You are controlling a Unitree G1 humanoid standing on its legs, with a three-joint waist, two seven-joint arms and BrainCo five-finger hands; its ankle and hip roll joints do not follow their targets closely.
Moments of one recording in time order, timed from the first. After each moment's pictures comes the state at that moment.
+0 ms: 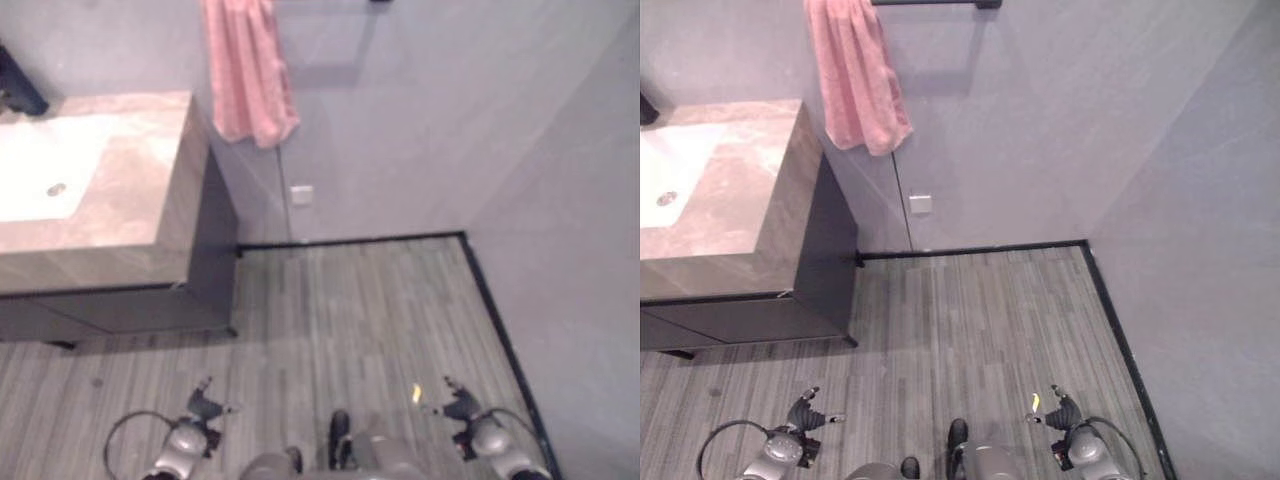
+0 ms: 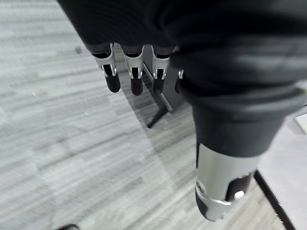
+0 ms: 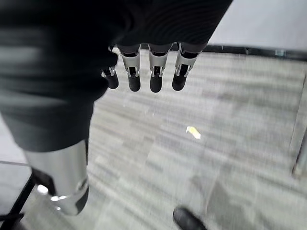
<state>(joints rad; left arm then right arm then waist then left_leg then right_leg) -0.08 0.32 -0.23 1.00 0.05 -0.07 0.22 -0.04 -0.41 0.28 0.96 -0.04 -0.11 -0.14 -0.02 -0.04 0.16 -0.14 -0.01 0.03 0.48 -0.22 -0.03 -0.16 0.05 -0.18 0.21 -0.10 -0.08</state>
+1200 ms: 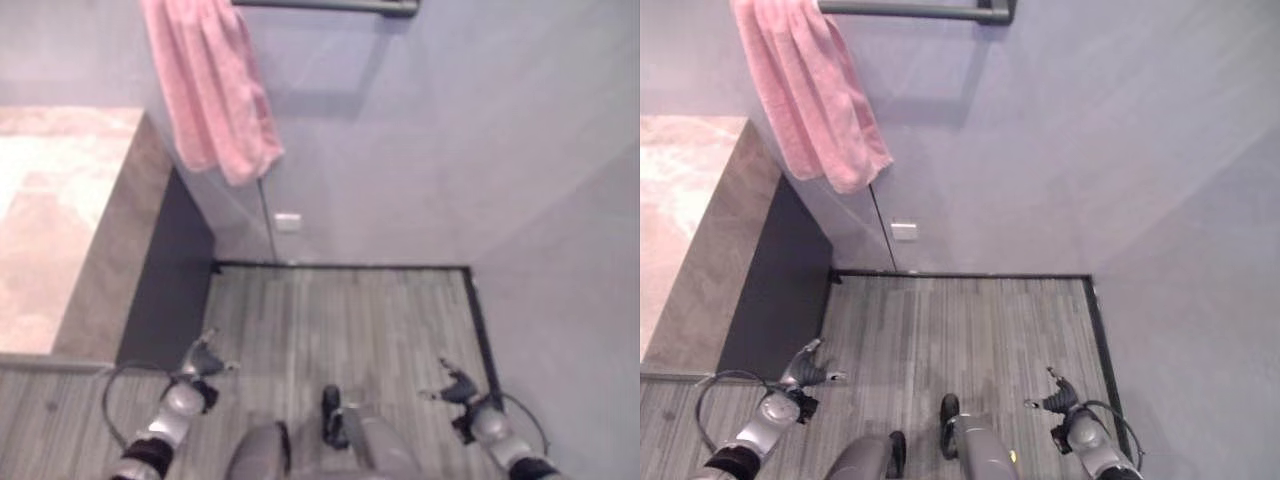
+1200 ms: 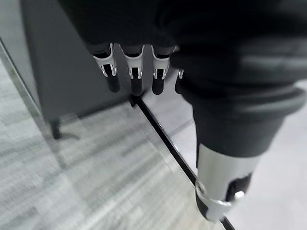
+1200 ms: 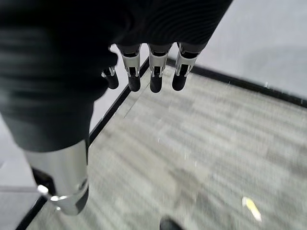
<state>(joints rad) -0.11 0.40 -0.32 0.80 0.11 -0.07 0.22 -0.07 -0.42 0.28 0.94 -0.08 -0.10 -0.14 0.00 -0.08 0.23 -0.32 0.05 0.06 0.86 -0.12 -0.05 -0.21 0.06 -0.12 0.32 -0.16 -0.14</state>
